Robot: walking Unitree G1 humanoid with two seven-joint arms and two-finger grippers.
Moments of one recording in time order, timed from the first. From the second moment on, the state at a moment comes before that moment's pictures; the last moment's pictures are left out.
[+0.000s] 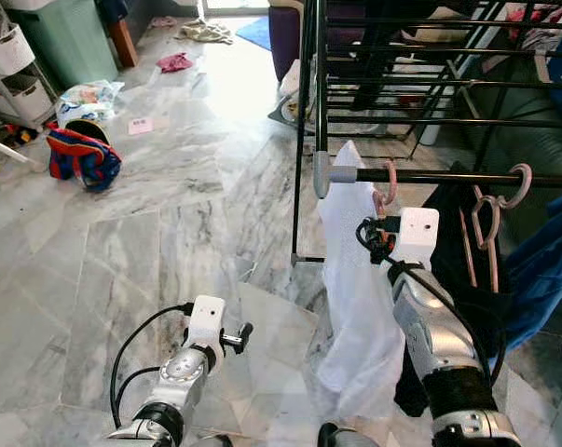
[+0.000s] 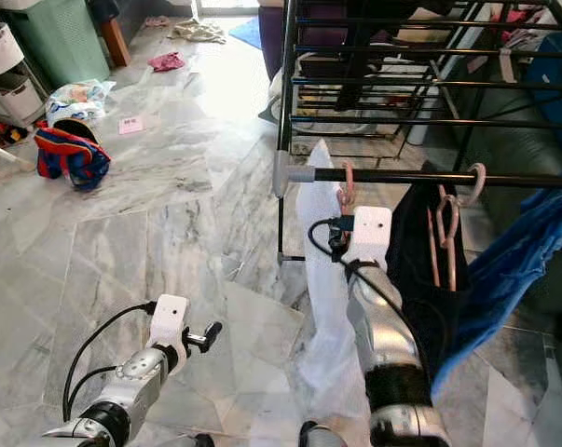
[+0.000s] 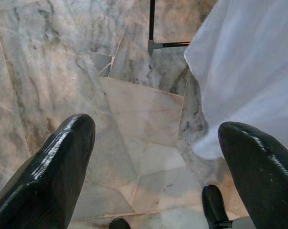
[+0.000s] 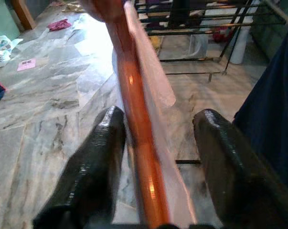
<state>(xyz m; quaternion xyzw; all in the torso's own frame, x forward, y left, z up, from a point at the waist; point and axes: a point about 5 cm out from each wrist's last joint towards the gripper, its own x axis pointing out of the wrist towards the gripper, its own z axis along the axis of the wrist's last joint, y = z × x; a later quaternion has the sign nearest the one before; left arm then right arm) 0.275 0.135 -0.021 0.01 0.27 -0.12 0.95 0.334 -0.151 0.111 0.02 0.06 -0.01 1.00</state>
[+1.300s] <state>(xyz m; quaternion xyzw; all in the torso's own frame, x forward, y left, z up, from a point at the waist) 0.287 0.135 -0.008 -0.02 0.23 -0.09 0.97 0.283 -0.147 0.123 -0.02 -0.04 0.00 1.00</state>
